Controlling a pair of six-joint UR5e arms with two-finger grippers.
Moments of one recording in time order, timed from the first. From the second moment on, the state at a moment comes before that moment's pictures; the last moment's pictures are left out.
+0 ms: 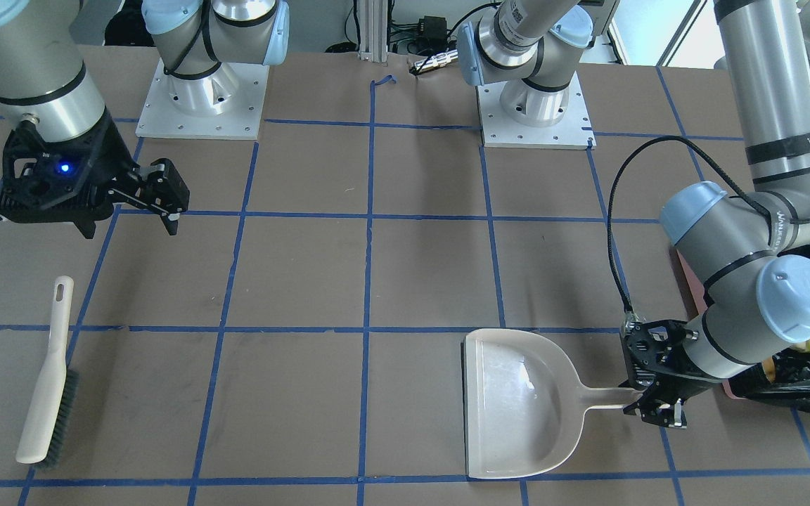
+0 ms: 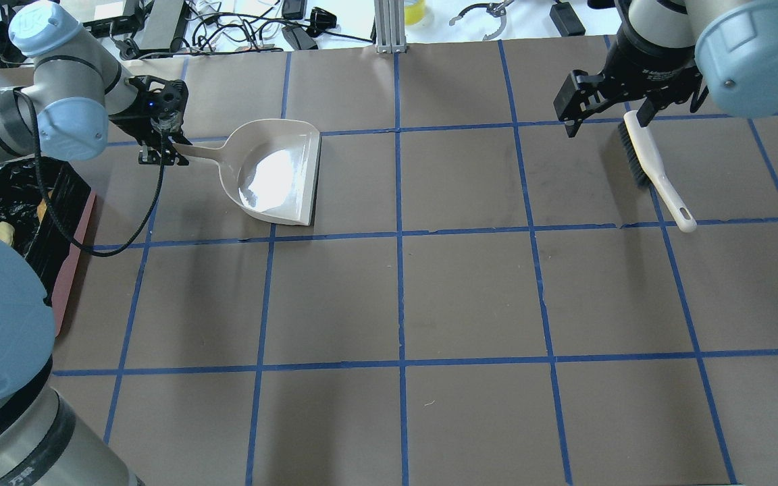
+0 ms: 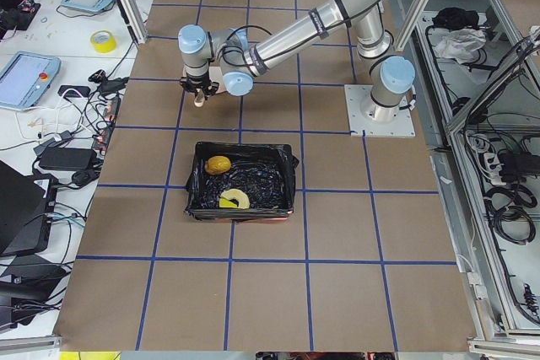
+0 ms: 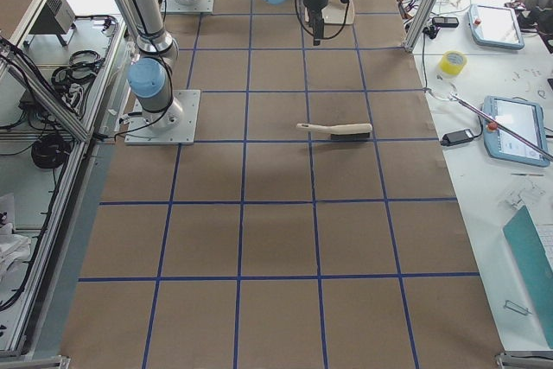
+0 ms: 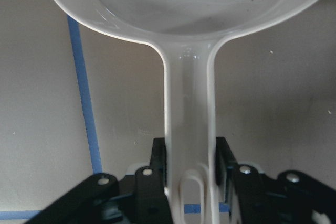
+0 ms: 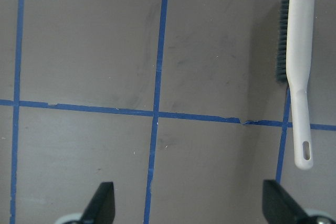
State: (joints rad) left arm -1.30 -2.10 -1.54 -1.01 1.44 1.92; right arm 1.53 -1.52 1.58 -1.73 -1.59 -0.13
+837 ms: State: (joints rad) left arm -1.30 -2.10 -1.56 -1.00 1.41 1.92; right arm 1.54 -1.57 1.59 -1.69 -1.56 -0.11
